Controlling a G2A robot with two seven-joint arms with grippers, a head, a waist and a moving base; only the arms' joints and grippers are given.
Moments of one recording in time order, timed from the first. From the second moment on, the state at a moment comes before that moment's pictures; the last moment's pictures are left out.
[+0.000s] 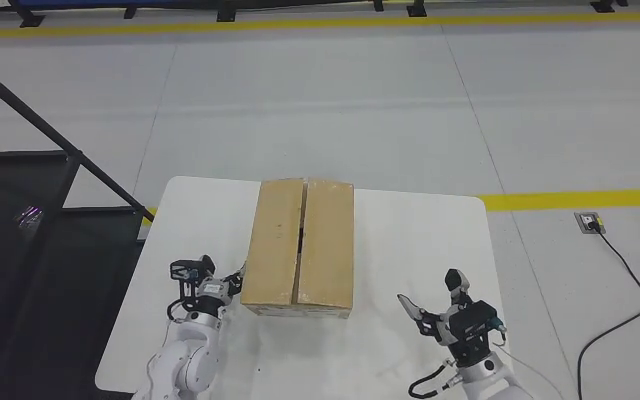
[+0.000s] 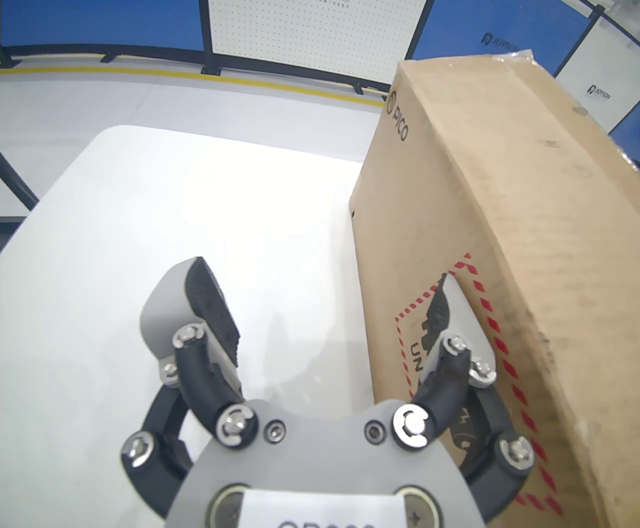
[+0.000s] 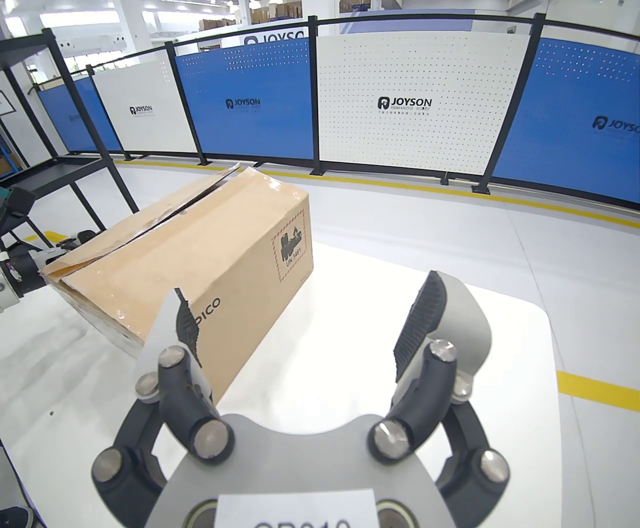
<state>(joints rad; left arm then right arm) 1.23 -1.23 -1.33 -1.38 1.07 -0.04 0.18 -1.57 -1.18 1.40 -1.89 -1.30 -0.16 -0.23</state>
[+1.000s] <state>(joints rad) 1.27 -1.24 -1.24 -1.47 1.23 -0.15 0.14 -1.57 -1.18 1.40 -1.89 -1.30 -0.15 -0.23</state>
